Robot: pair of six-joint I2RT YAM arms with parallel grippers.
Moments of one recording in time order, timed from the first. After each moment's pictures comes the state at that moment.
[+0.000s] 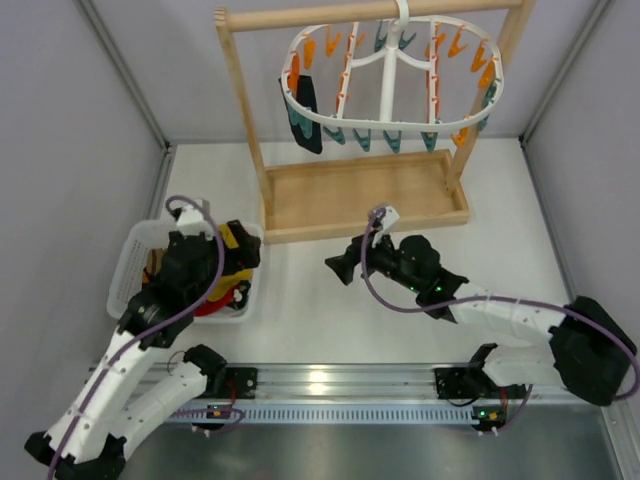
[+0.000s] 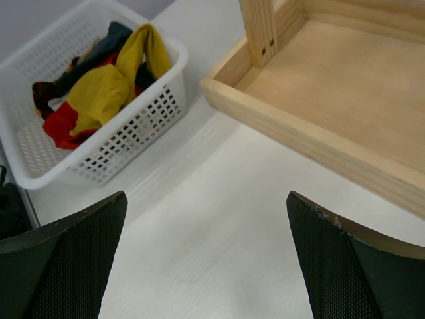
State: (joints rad) left arm -0.54 0.57 0.90 -0.69 -0.43 -0.49; right arm 0.84 1.30 0.61 0.52 -0.07 0.28
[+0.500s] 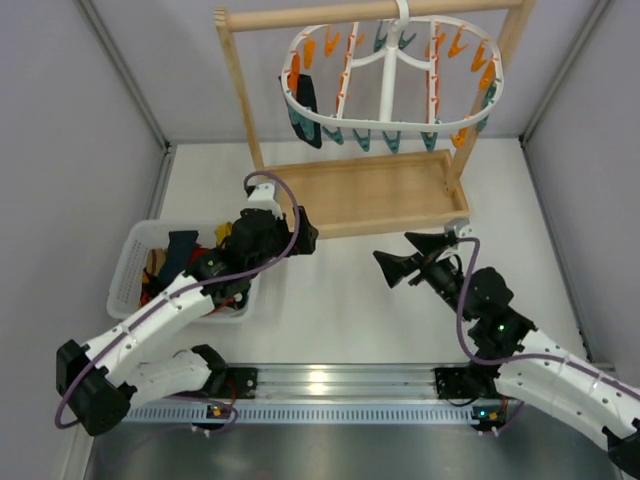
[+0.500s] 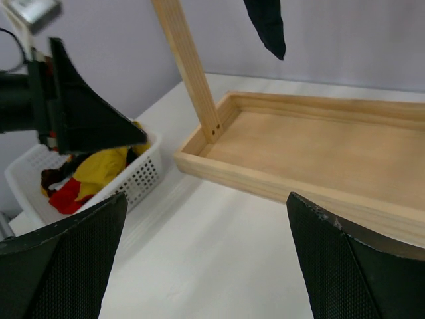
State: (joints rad) left arm -0.72 1.05 0.90 -0.31 -0.27 -0.55; right arm 0.82 0.55 0.40 0.30 0.15 0.27
